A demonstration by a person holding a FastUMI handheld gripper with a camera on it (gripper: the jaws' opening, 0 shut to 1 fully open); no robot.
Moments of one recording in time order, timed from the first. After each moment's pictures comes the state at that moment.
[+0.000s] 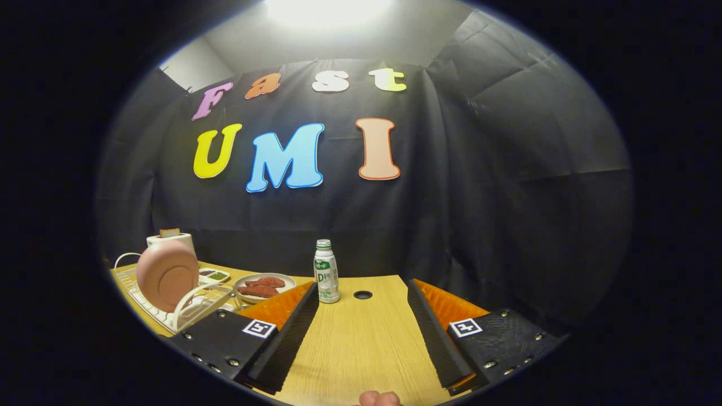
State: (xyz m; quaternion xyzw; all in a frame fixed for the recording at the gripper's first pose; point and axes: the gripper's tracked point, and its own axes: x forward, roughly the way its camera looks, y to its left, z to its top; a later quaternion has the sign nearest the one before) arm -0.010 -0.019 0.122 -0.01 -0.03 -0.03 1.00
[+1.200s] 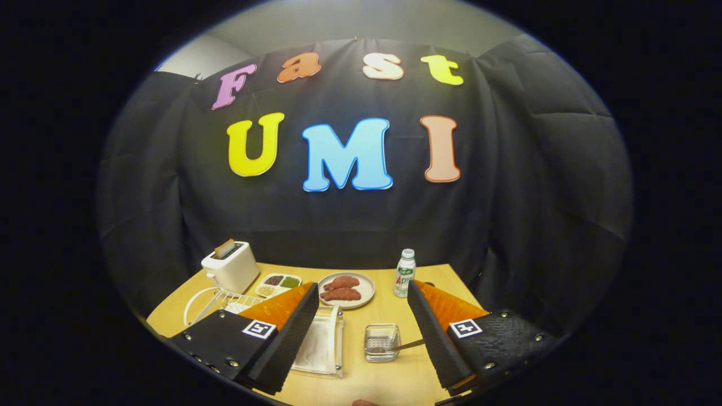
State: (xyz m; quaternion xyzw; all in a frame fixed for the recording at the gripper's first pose) arm -0.040 0.212 0.224 -0.01 0.14 0.03 0.99
